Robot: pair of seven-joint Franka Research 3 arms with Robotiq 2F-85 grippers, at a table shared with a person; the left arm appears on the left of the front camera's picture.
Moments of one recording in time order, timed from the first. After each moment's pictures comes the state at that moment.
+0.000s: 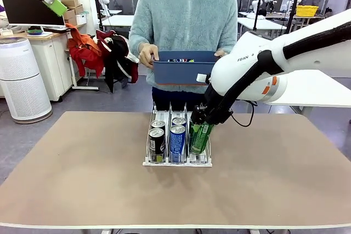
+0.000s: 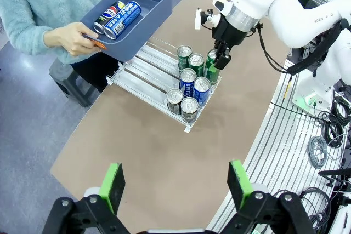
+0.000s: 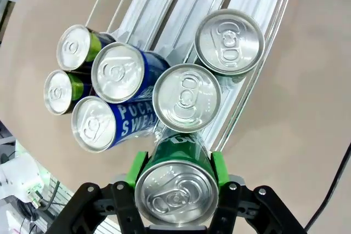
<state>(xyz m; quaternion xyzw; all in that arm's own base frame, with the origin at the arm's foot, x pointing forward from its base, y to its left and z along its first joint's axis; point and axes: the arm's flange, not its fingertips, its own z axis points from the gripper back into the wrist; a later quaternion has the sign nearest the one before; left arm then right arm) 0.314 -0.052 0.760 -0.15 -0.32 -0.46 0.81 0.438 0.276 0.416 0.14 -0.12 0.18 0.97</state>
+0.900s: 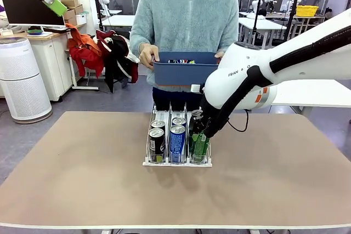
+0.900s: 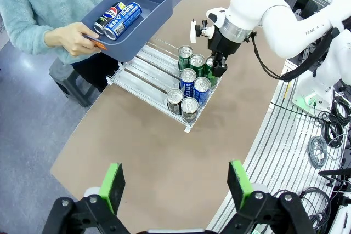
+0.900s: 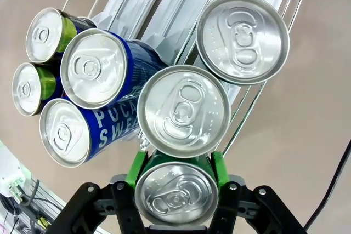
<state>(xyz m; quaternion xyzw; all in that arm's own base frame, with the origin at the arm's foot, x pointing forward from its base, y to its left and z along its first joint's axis) 0.314 -0.052 0.760 -0.15 -0.32 -0.46 0.81 0.441 0.290 0.385 0.10 -0.10 0.21 0.97</state>
